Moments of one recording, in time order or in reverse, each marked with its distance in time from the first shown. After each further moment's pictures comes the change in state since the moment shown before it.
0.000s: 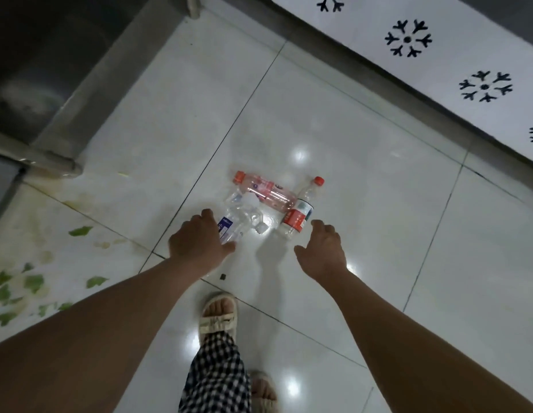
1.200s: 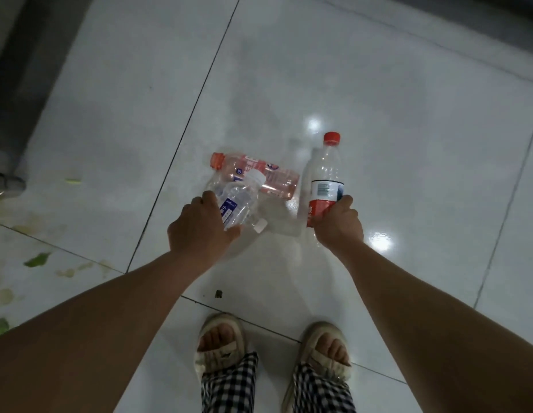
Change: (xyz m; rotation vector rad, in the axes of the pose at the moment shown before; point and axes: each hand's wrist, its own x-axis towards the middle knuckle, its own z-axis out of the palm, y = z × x) left_hand 0.105 0.046 0.095 0.100 0.078 0.066; right_hand 0.170 0.078 0.101 0.313 0.086 0.325
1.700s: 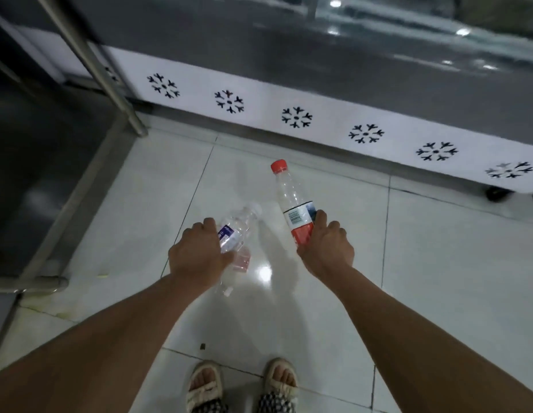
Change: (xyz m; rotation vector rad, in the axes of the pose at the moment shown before) left_hand -0.123 0.128 -0.264 0.036 0.145 0.151; right_hand -0.160 -0.039 -0.301 -0.199 0.276 -0.295
